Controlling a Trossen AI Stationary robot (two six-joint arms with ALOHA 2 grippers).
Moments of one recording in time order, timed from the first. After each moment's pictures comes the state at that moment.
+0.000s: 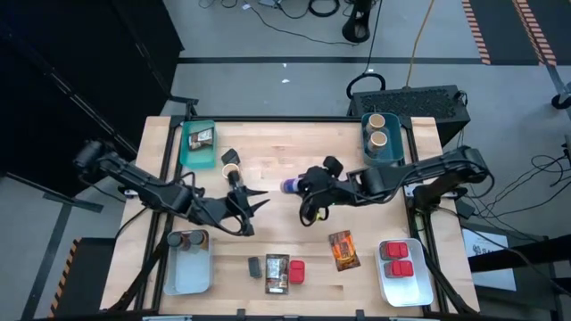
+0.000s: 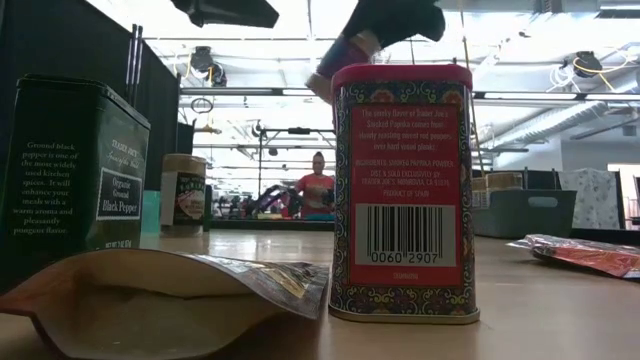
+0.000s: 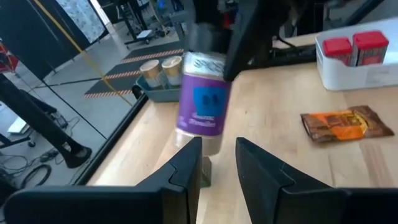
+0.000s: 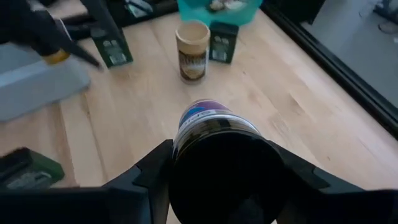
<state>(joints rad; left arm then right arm) -0.41 1.29 0.84 0.06 -0.73 0.03 0.22 1.56 1.40 -0.63 0.51 0.51</state>
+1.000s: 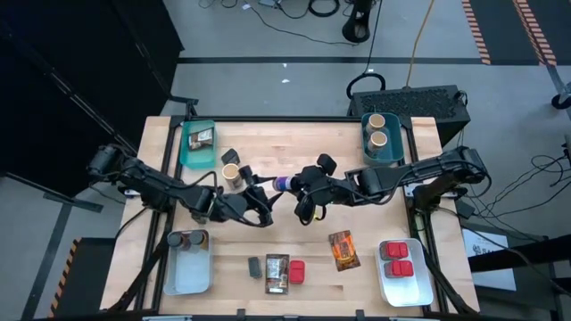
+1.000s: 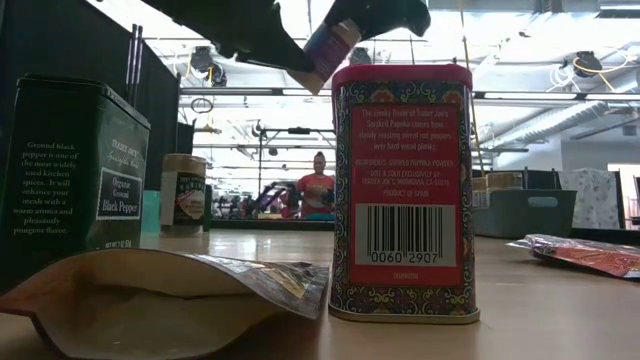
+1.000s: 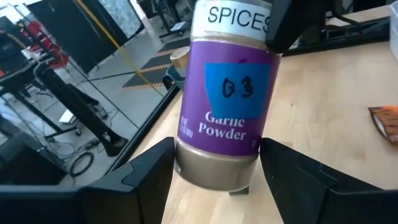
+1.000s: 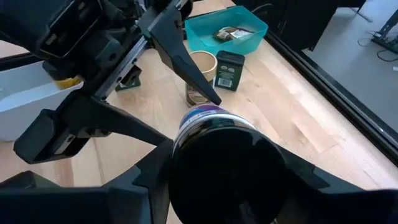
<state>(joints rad) -0.29 1.47 0.84 0.26 -0.78 0.13 0.21 1.57 1.40 -0.51 0.52 0.42</state>
